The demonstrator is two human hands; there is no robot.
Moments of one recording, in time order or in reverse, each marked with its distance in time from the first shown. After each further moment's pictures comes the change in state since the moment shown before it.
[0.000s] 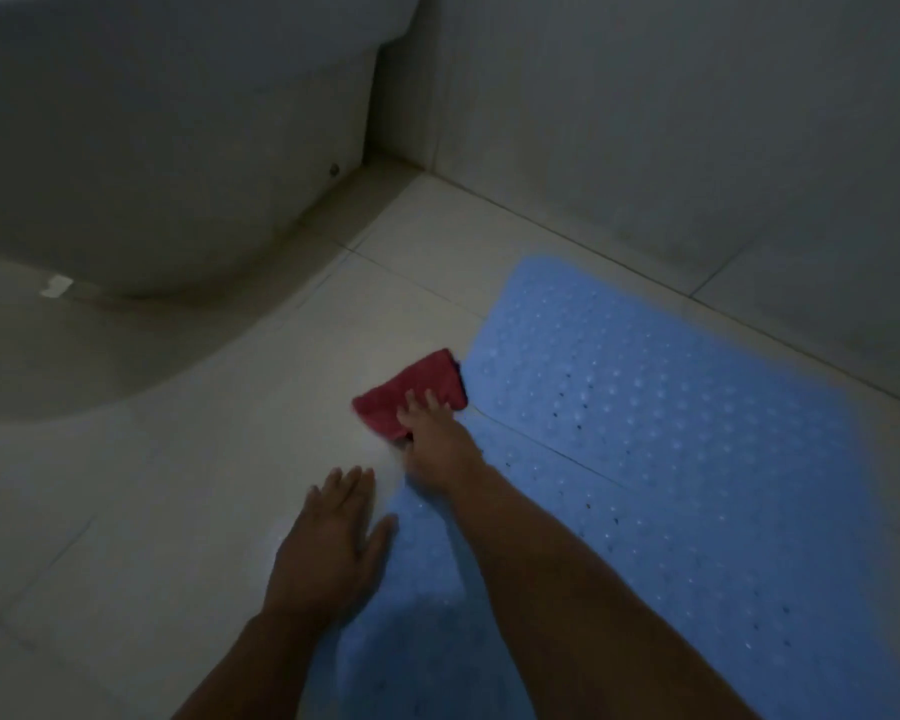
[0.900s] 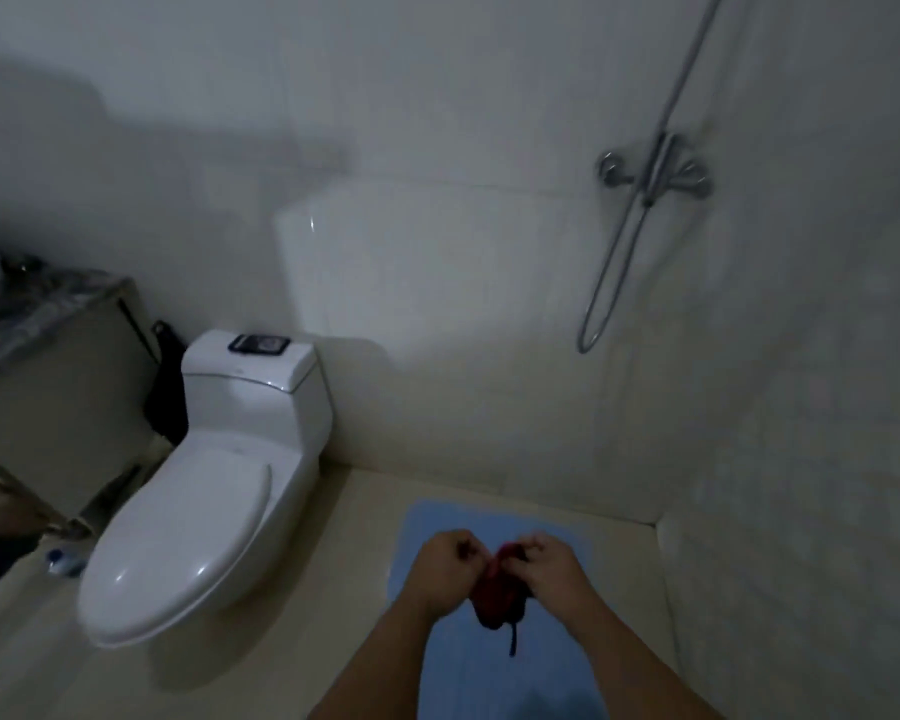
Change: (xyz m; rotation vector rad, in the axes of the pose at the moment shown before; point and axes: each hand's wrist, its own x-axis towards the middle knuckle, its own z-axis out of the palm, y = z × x) left_hand -0.166 0.662 -0.629 -0.444 -0.409 0.058; right_hand -0.611 -0.128 -0.705 1.095 0.440 0.458
